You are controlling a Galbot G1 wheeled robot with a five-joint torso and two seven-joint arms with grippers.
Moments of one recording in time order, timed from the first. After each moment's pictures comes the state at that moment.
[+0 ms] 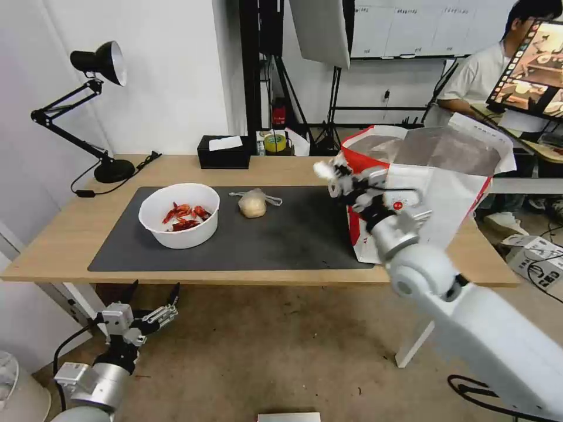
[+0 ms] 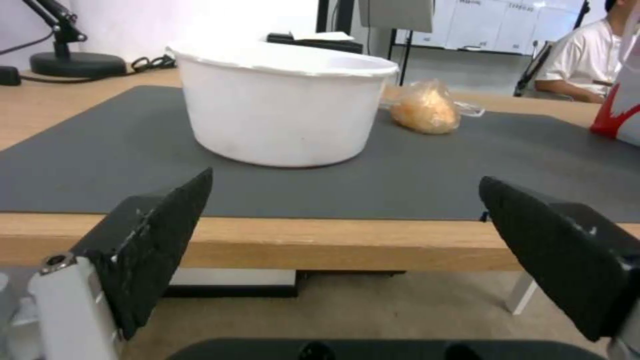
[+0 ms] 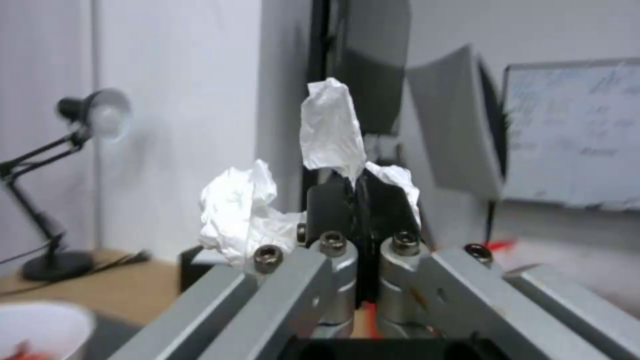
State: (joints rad) left arm 1.78 -1.06 -0.66 -2.09 -0.56 -0.19 0.00; right arm -0.70 0.77 0.08 2.01 0.76 -0.02 0.28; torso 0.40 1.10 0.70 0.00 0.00
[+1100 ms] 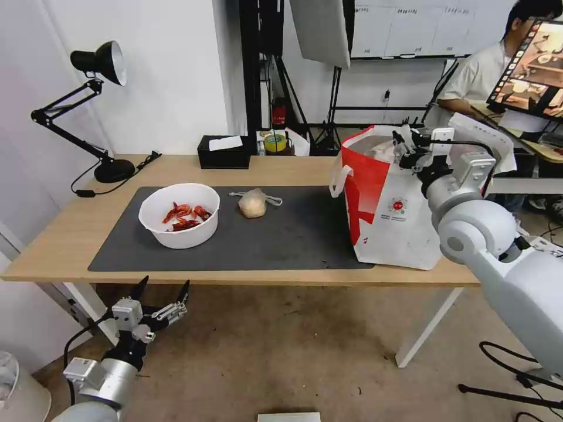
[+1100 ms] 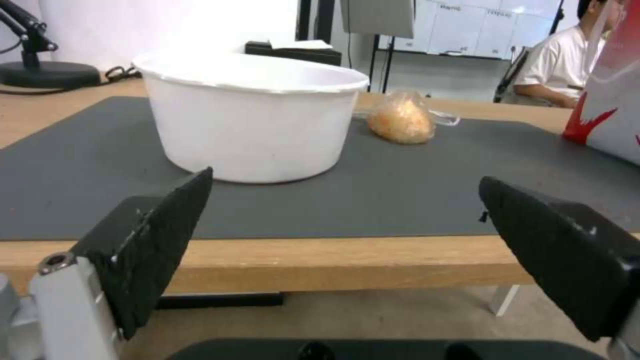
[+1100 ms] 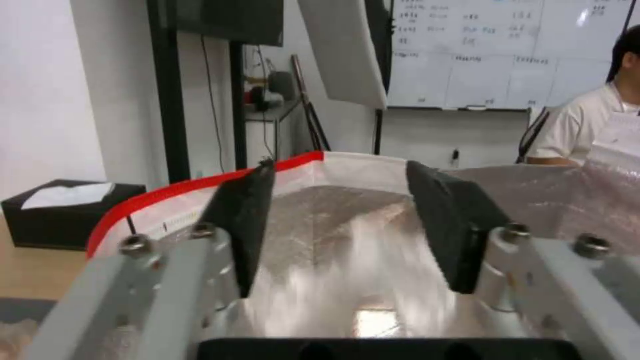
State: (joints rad) left arm 1.76 -1.04 -0.63 -2.11 -0.57 -0.18 0.00; right arm -0.63 0.73 0.12 1.95 0.91 -0.30 0.48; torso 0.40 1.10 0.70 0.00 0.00
